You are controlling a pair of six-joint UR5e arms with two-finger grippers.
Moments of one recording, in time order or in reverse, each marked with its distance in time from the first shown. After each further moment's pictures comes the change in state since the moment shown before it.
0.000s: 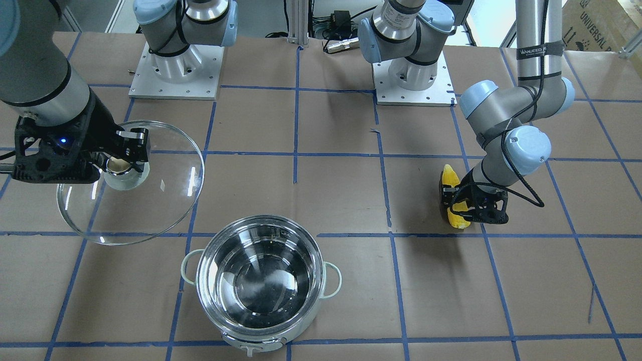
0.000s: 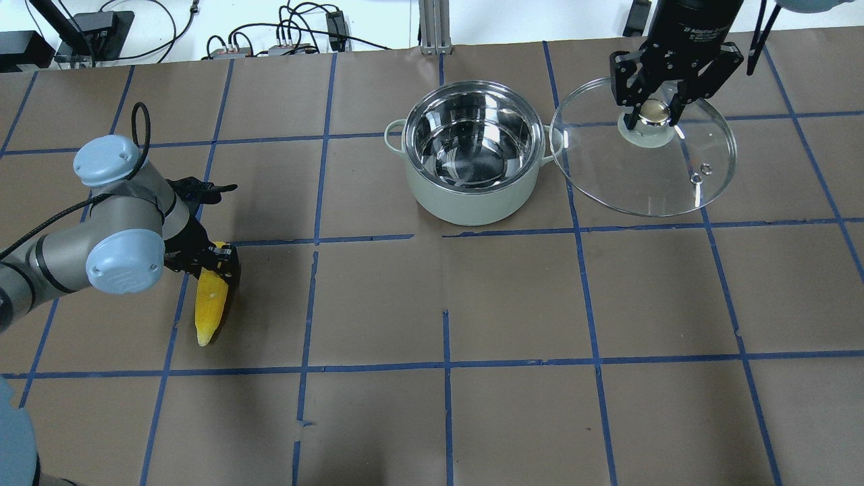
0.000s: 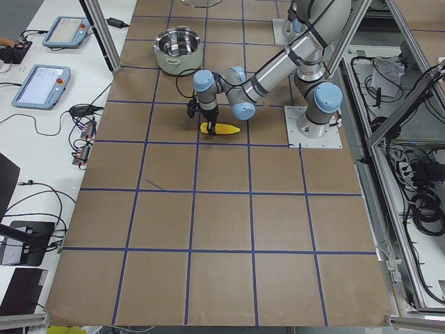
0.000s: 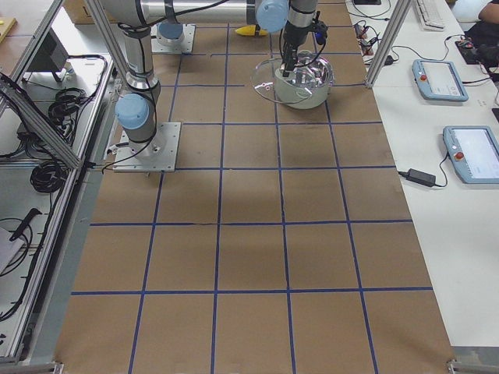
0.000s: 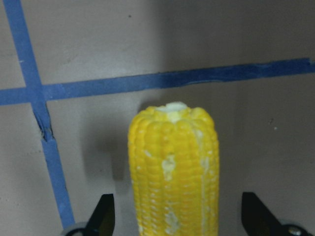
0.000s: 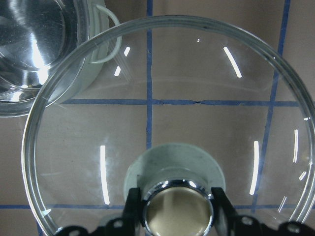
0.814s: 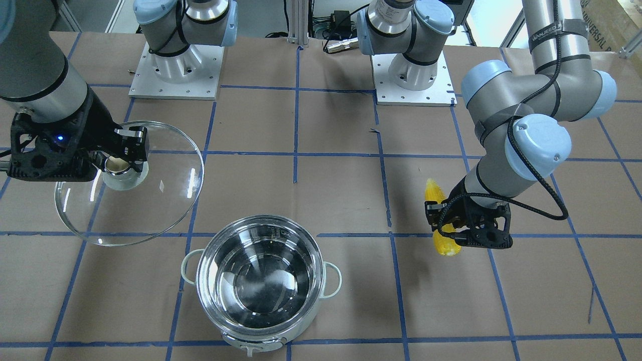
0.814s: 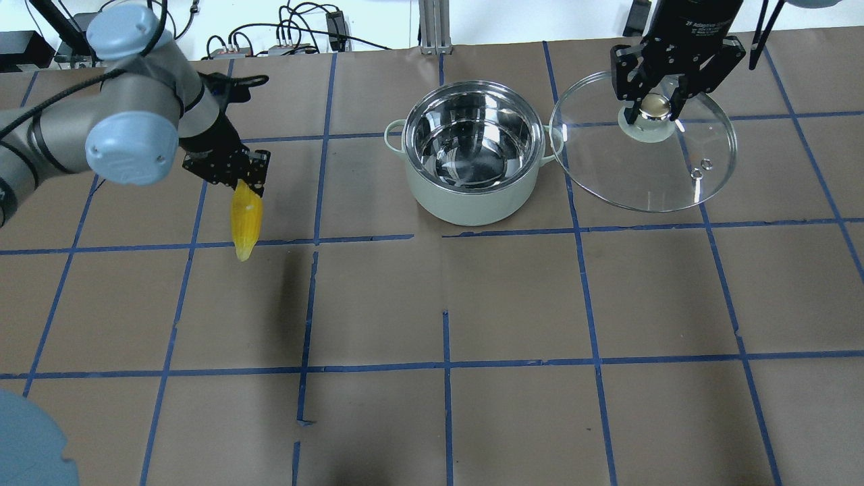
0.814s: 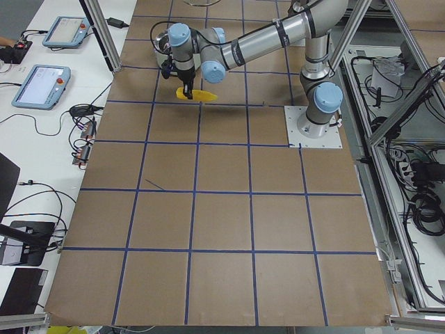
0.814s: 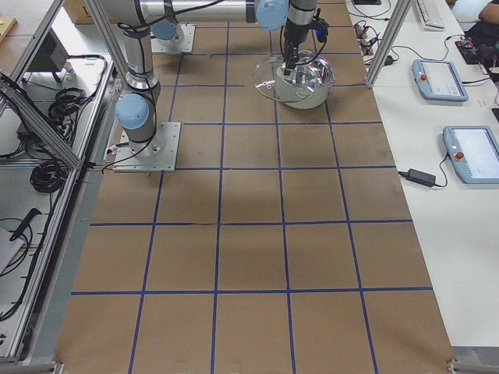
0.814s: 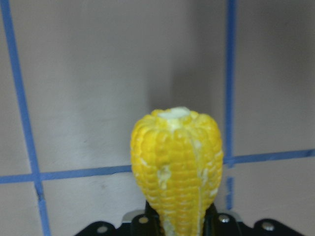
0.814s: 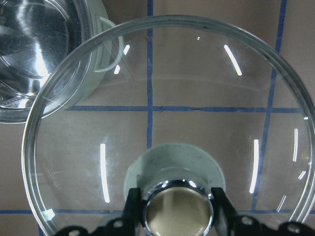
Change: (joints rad) left arm -0.222 -0.044 0.471 -0.343 -0.124 -0.252; right arm 0.000 -0.003 -0.008 -0.004 0.004 0.000
